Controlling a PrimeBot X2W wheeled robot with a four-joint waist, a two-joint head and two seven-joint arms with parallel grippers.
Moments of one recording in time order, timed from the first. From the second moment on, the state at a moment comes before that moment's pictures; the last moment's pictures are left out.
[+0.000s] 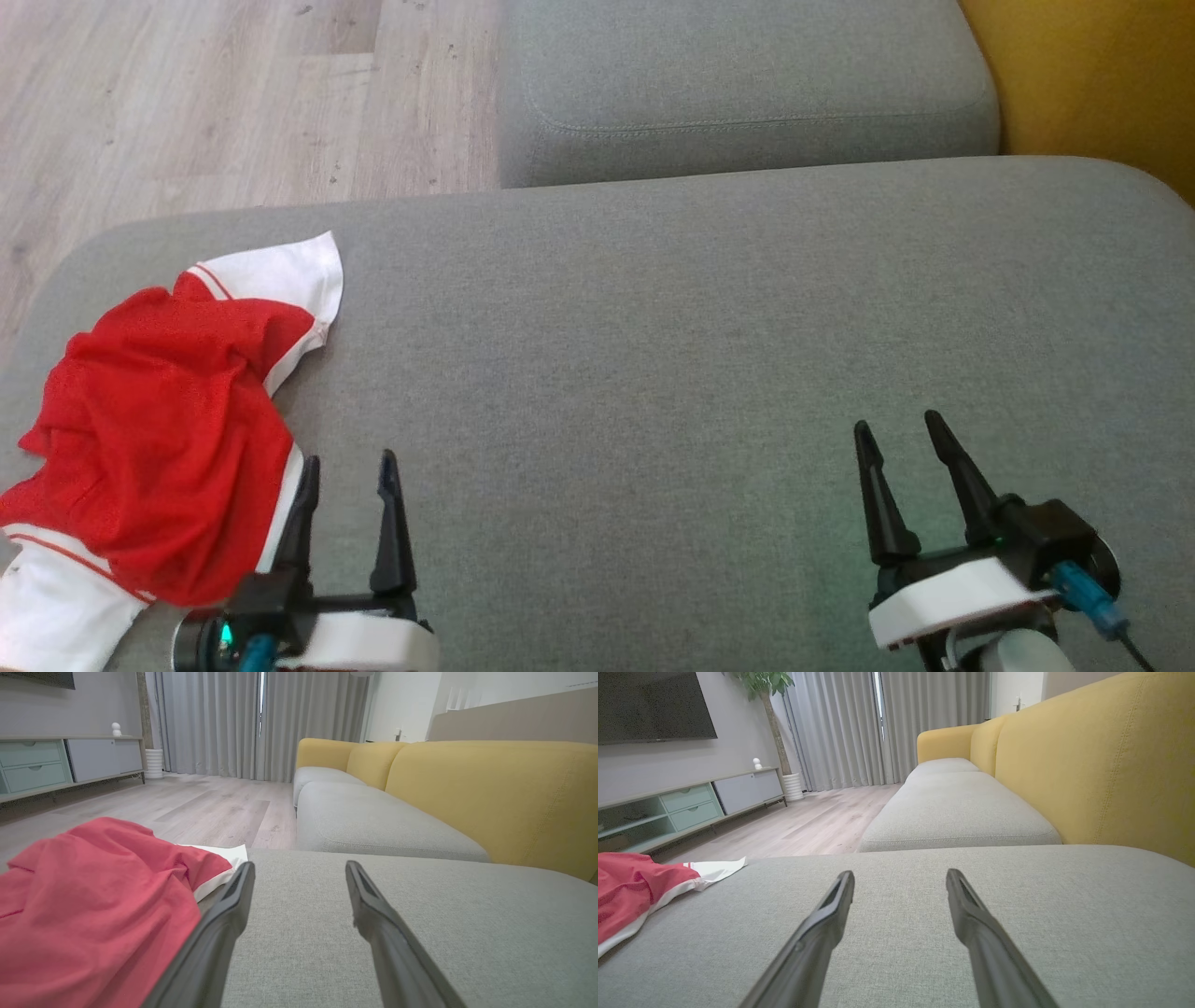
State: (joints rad) left arm 0.05 0.05 -0.18 0.20 -0.21 0.05 -0.23; right arm 0.04 -0.05 0.12 0.22 0.13 0.12 -0.23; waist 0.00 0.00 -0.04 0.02
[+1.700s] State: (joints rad) left arm 0.05 0.05 -0.12 0.21 -0.11 0.06 -0.25; right arm 0.06 -0.05 0.13 0.24 0.03 0.12 -0.25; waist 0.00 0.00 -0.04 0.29
